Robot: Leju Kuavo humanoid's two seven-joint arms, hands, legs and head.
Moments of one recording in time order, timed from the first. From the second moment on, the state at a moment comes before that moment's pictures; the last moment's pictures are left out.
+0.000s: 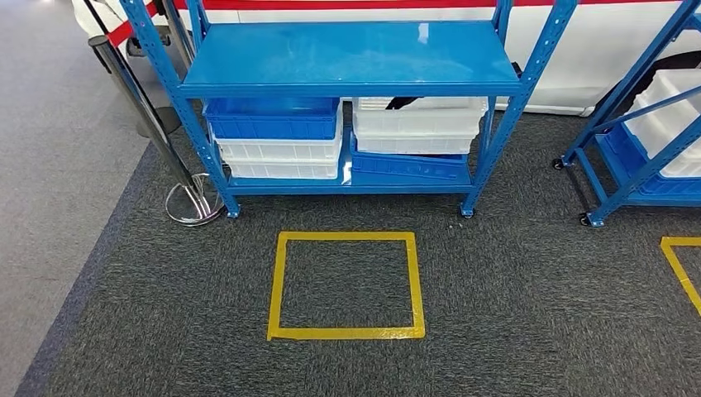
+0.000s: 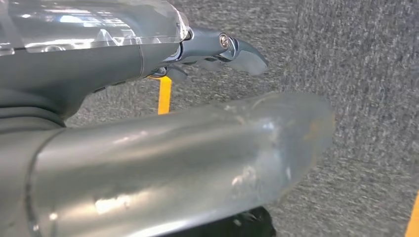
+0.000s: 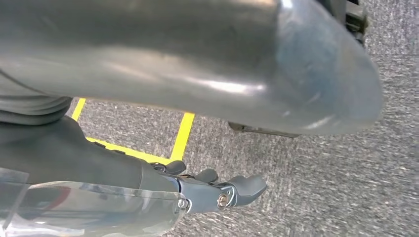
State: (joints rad) left arm -0.08 -0.14 1.35 -0.31 -1.25 -0.03 -0.43; right arm -0.03 0.13 -1.27 -0.27 1.31 0.20 -0.28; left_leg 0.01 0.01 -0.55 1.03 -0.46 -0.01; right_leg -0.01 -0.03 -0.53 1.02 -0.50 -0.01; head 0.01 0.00
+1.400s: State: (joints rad) left arm -0.07 -0.15 1.35 -0.31 -1.25 -0.04 -0.42; right arm -0.03 0.13 -1.33 -0.27 1.24 0.21 -0.22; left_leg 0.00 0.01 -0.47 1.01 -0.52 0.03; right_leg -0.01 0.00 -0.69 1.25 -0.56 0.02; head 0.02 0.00
